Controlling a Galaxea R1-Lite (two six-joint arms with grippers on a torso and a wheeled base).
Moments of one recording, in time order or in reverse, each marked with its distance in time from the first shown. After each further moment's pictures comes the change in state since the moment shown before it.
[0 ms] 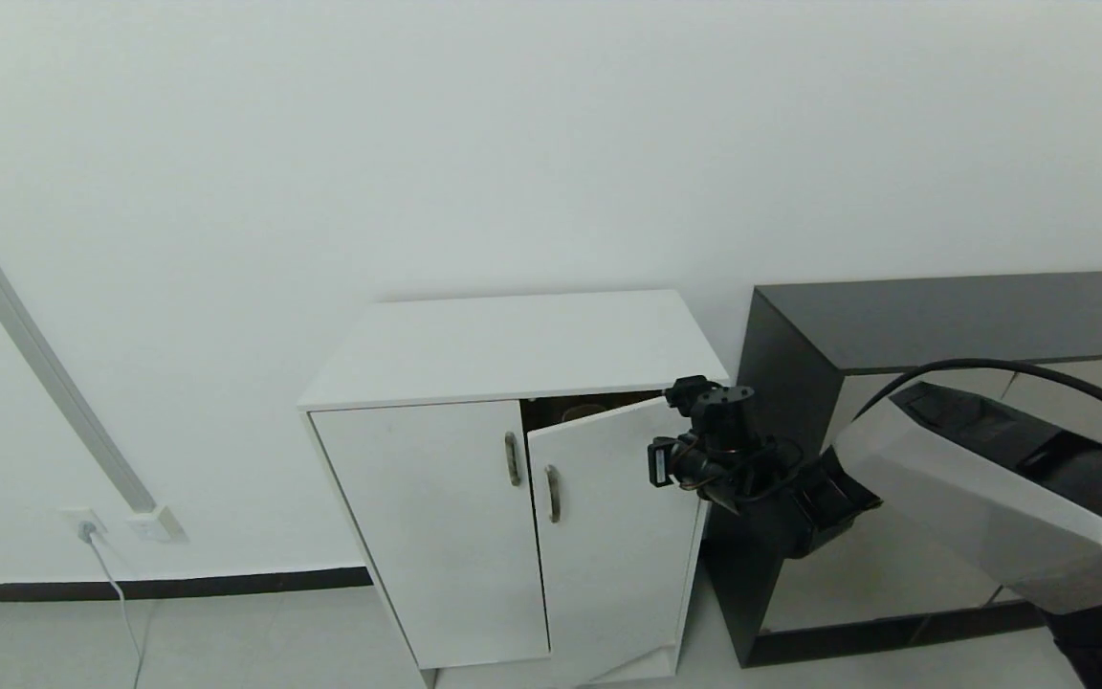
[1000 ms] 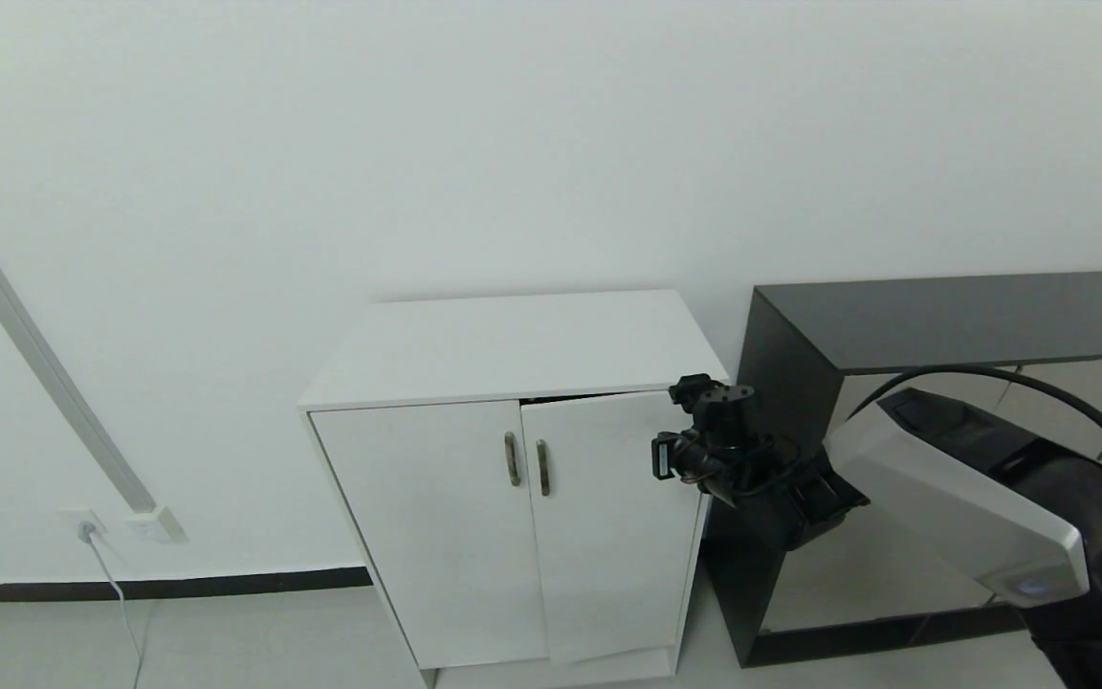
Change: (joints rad) left arm 0.000 0.000 0.000 0.000 0.000 0.000; right arm -0.028 0.060 -0.080 0.001 -0.002 0.000
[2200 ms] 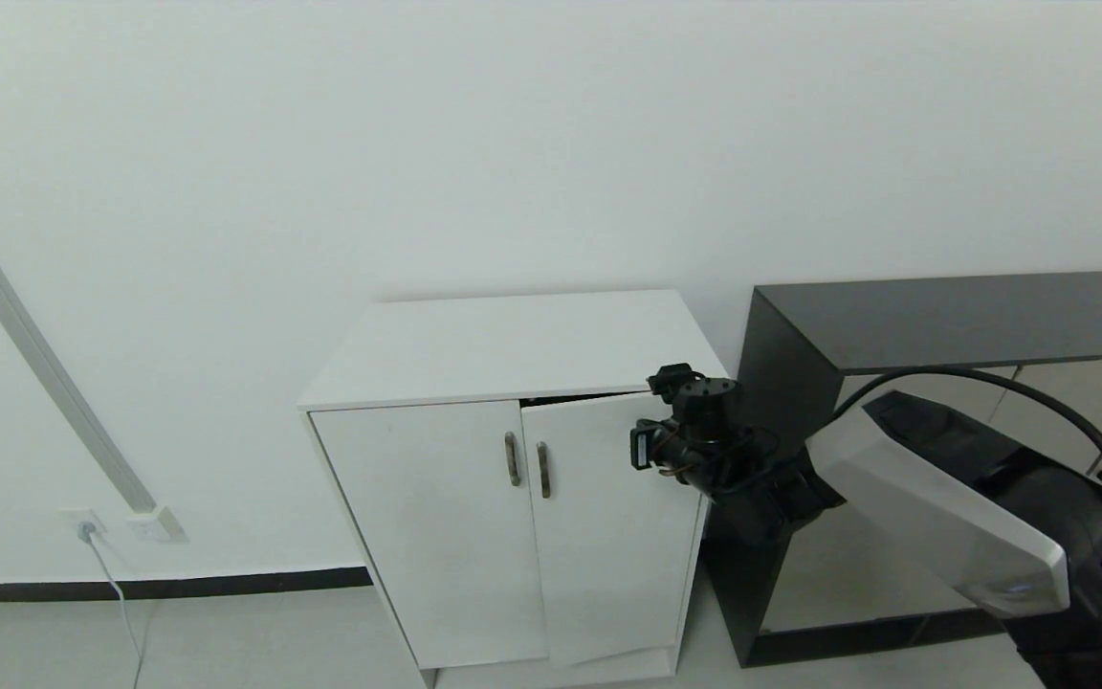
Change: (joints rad) left arm 0.000 0.000 0.000 0.000 0.000 0.000; right arm 0.043 0.020 -0.089 0.003 -0.008 0.000
